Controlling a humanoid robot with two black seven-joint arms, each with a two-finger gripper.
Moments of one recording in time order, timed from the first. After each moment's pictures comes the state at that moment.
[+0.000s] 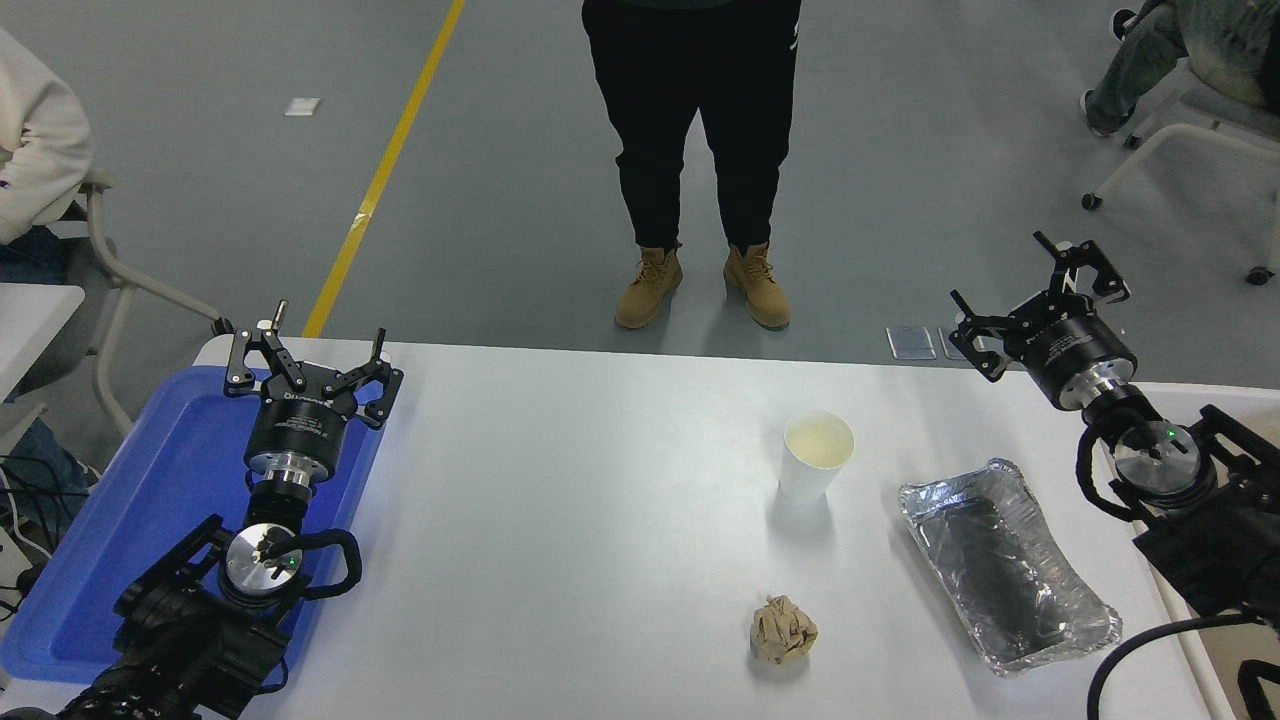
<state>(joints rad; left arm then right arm) -0.50 0.13 -1.12 -0.54 -0.09 -0.62 -0.35 0.71 -0.35 0.73 0.45 0.27 0.50 0.09</state>
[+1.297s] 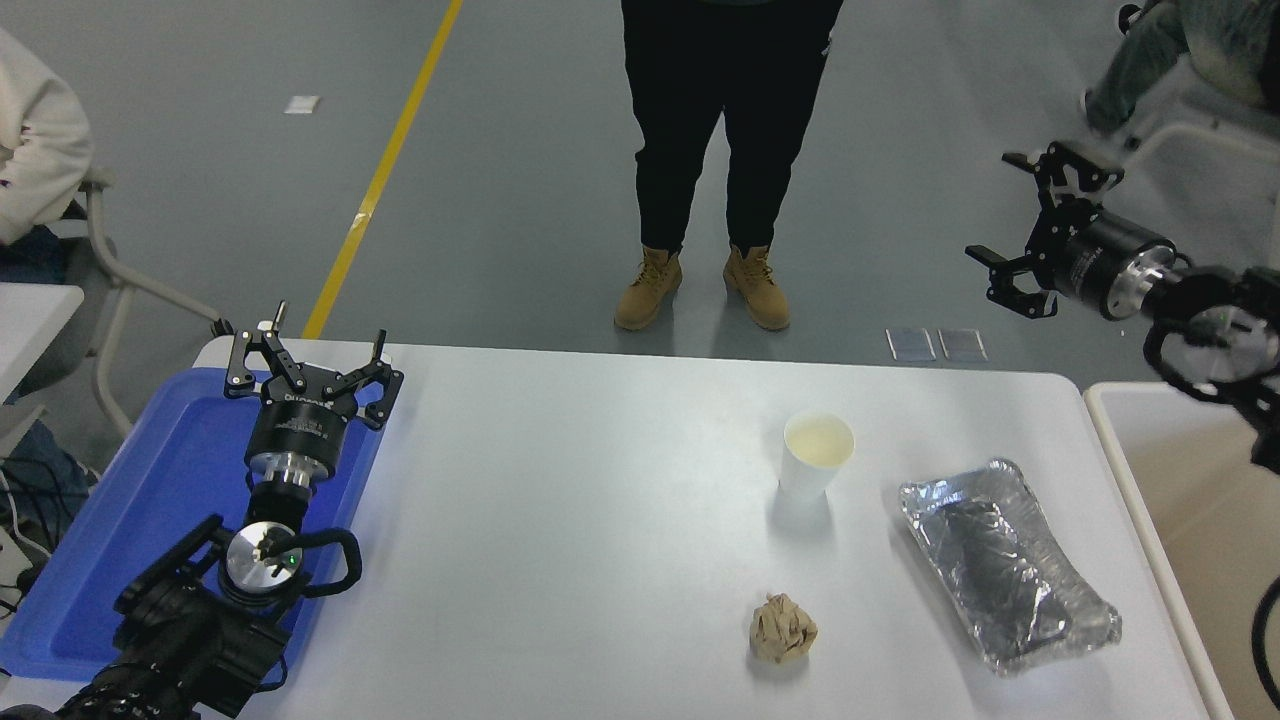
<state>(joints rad) -0.50 0.14 -1.12 -0.54 -0.09 -0.62 -0.35 1.21 -0.60 -0.16 0.60 0.17 0.45 0.08</state>
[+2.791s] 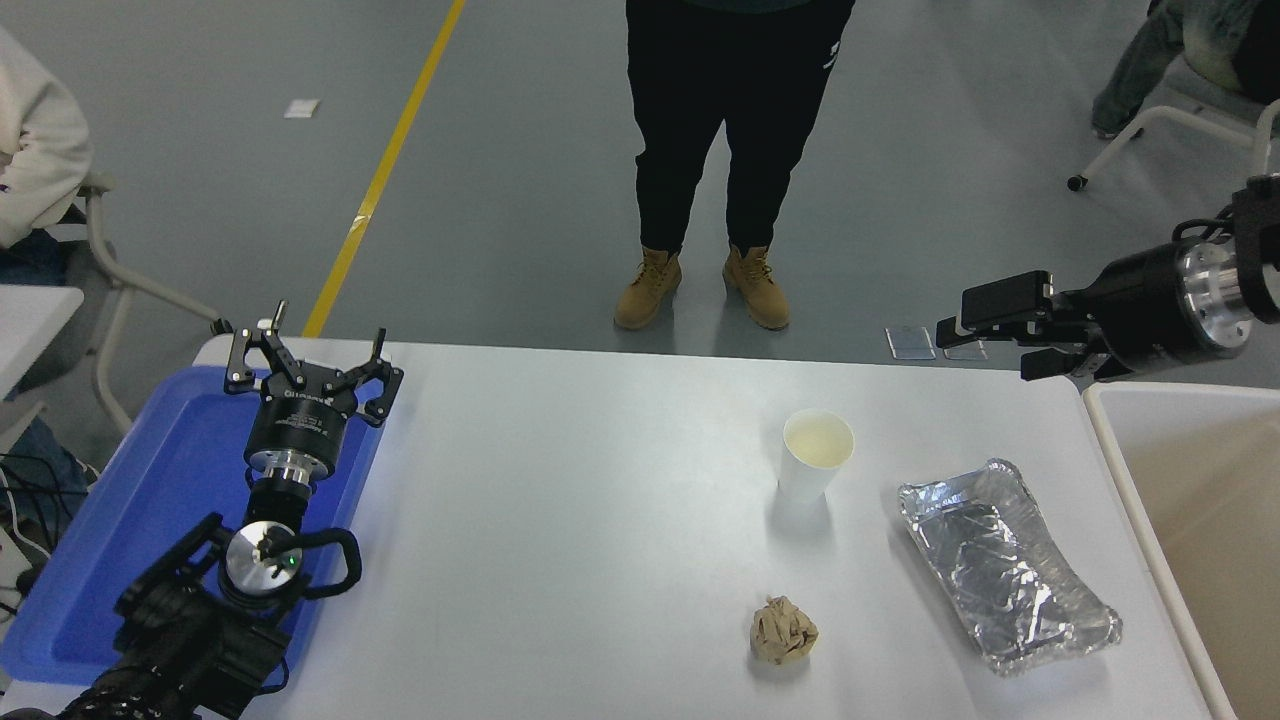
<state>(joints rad) -0.50 0.14 -1.12 -0.54 -0.09 -0.62 -0.35 2.10 -0.75 -1.03 1.56 -0.48 0.46 0.08</state>
